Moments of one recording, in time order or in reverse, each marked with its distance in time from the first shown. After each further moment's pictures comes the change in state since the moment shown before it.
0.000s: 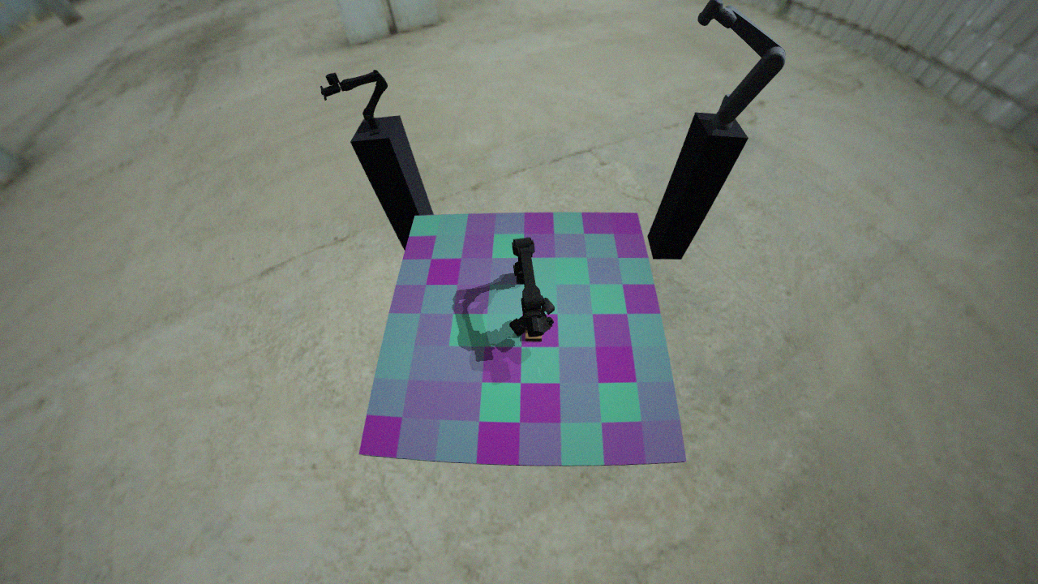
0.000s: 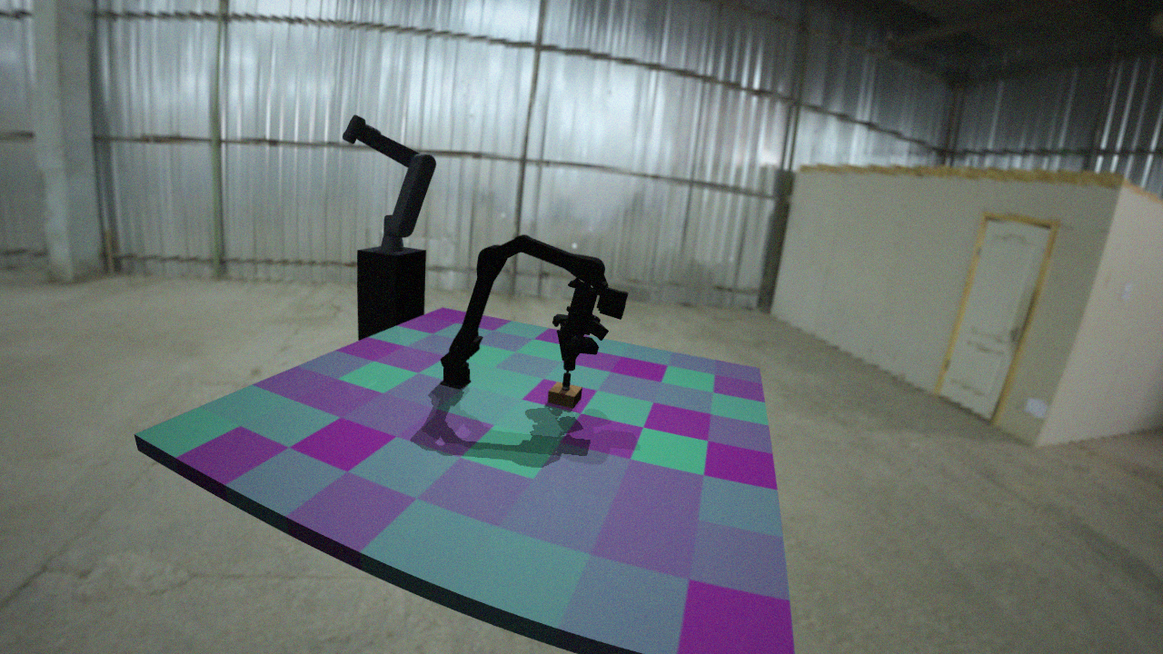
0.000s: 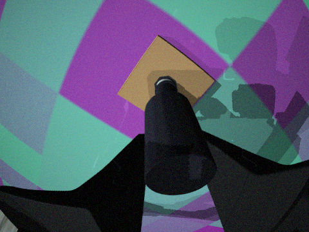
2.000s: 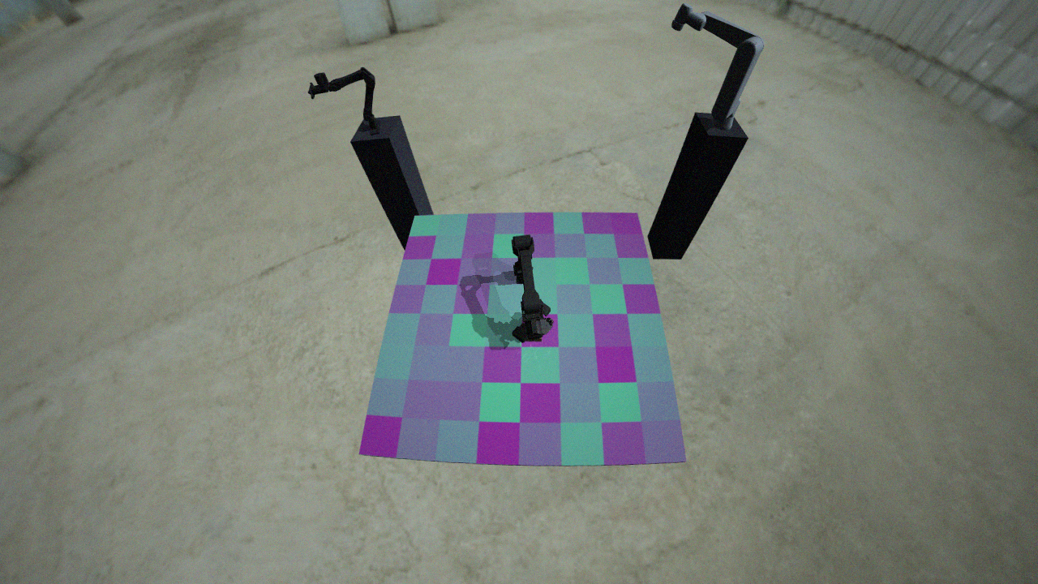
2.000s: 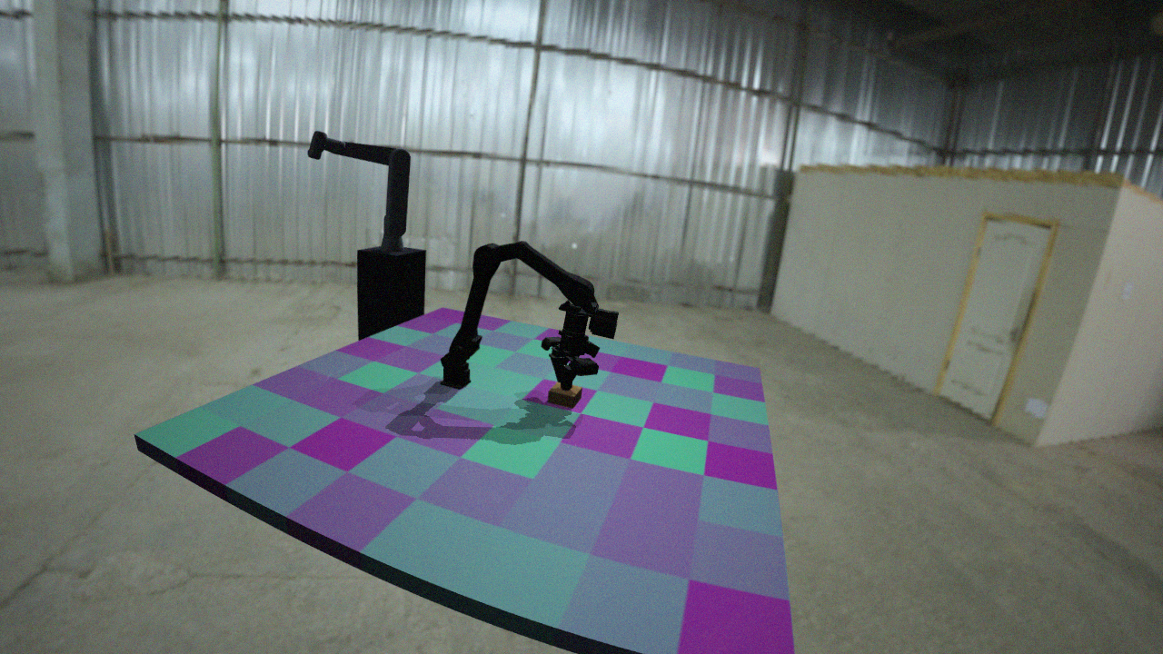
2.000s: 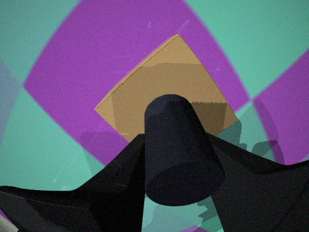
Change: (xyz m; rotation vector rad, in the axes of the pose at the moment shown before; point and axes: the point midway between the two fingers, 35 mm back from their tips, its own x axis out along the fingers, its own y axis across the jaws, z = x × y) arm 0.065 -0.005 0.002 -0.239 -0.038 -0.040
